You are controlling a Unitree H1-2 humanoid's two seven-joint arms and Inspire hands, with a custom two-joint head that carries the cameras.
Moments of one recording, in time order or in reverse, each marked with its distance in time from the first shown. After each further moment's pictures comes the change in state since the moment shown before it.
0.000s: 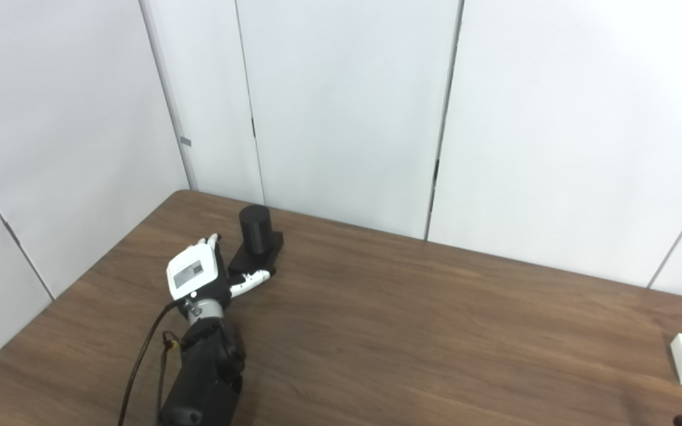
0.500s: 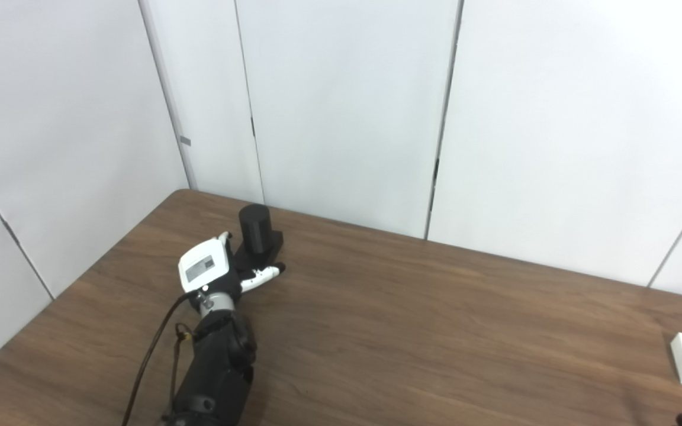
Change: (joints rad) left arm -0.044 -0.013 -0.009 0.065 0.007 0.000 0.009; right arm 0.001 0.000 0.002 -0.002 -0.001 0.001 0.024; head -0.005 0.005
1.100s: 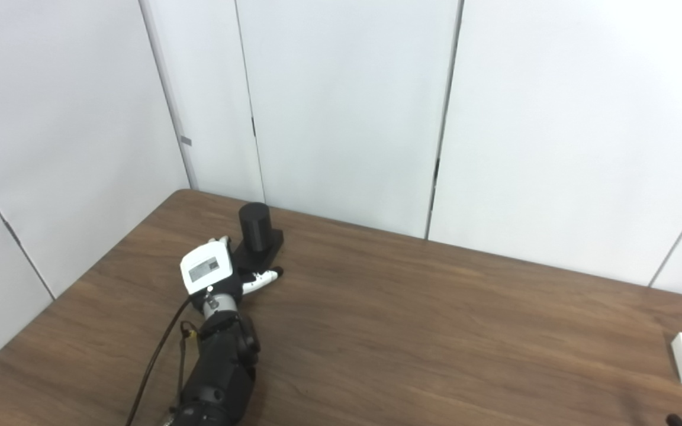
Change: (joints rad) left arm -0.048 0.003 0.022 0.165 0.103 -0.007 0.064; right arm 0.002 0.003 0.002 -0.006 -0.032 0.019 -0.007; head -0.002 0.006
